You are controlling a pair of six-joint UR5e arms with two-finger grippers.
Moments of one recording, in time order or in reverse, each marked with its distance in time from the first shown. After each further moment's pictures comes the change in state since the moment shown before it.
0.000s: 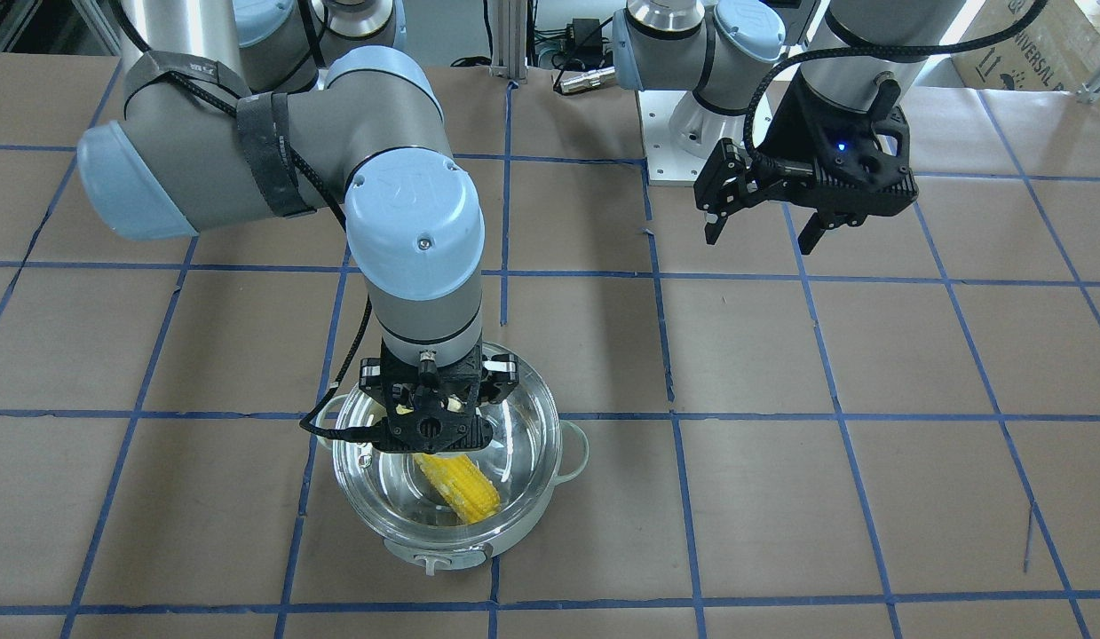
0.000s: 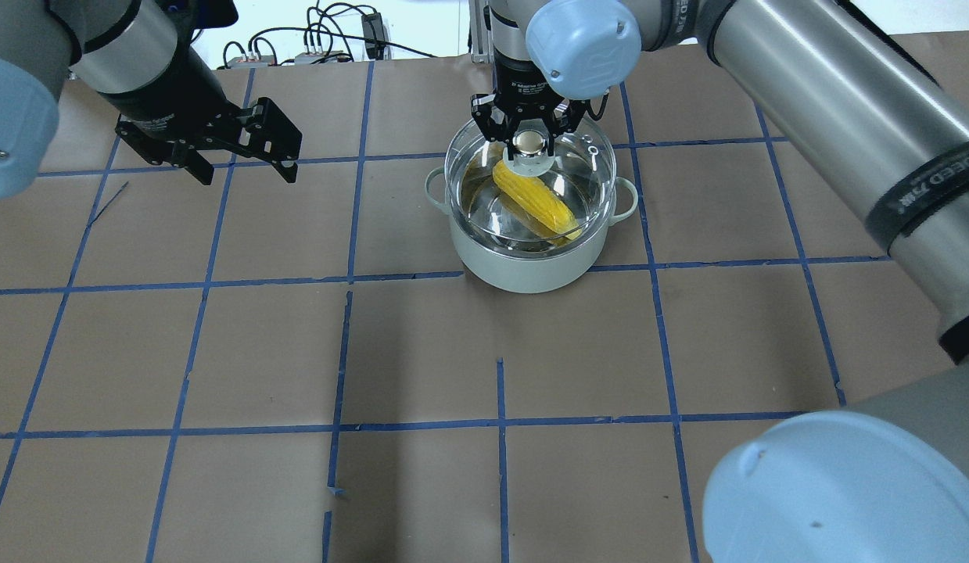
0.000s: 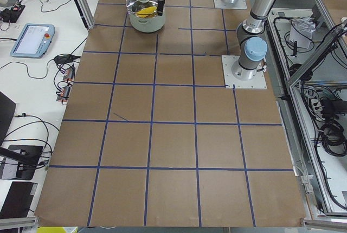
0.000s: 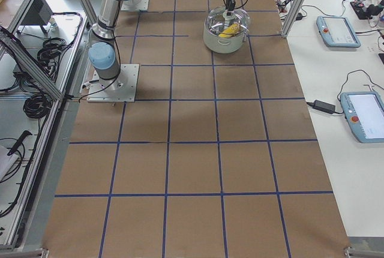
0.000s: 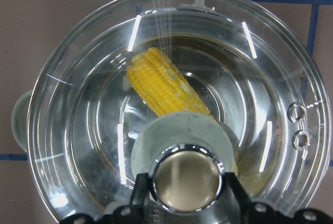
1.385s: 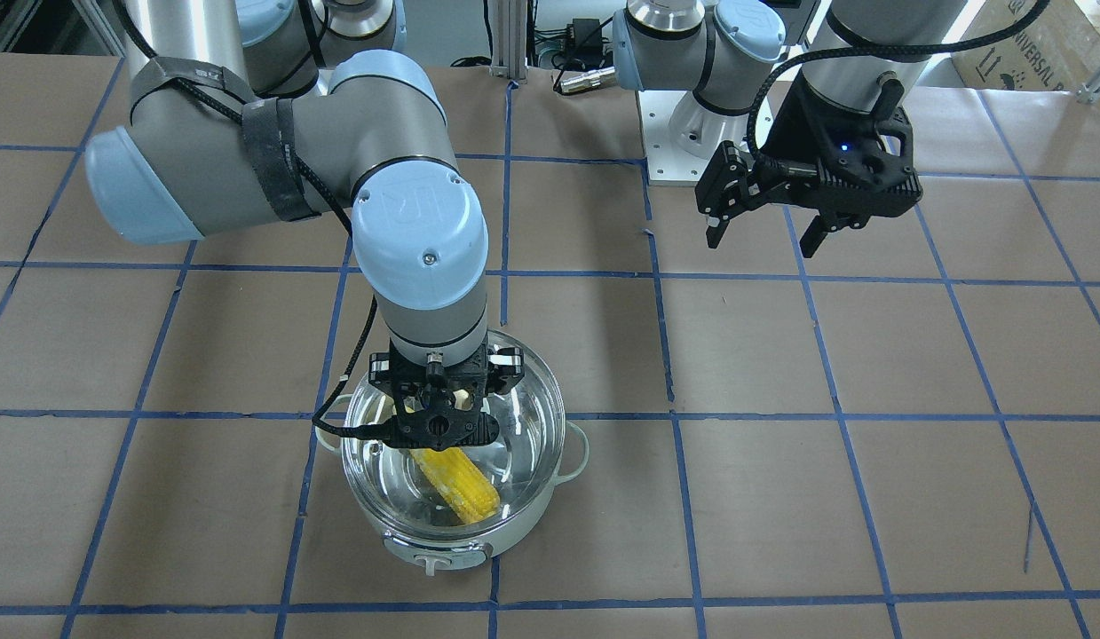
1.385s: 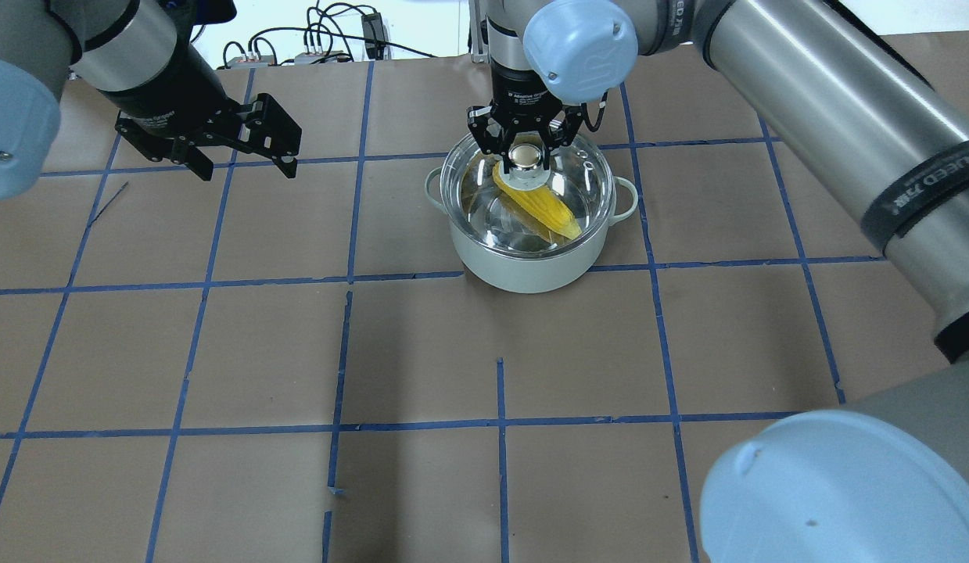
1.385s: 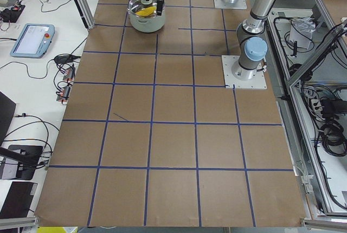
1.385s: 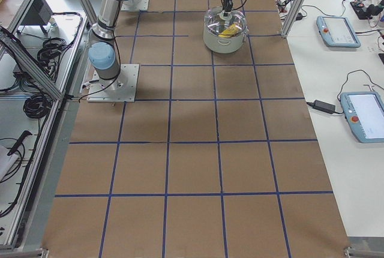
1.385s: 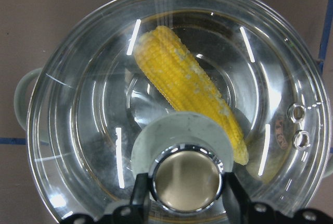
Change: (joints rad) left arm 0.001 -0.001 -0.001 0.019 0.000 -0.007; right arm 0.005 0.003 0.007 0.030 0.027 -0.002
